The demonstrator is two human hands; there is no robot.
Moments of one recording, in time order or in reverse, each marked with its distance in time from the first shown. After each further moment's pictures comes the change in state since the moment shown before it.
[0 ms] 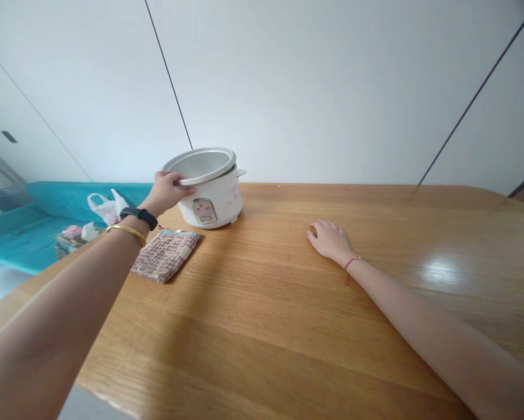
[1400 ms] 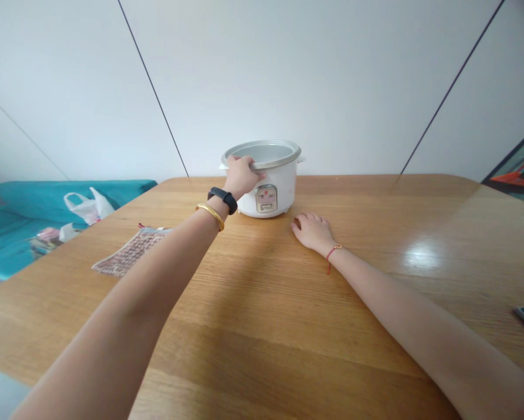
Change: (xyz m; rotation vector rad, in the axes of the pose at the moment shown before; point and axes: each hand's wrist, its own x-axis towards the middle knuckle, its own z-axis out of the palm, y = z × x) left_hand -0.027 0.188 0.132 -0.120 -0.188 0.109; right_hand -0.002 -0.003 -0.005 0.014 -0.032 0.008
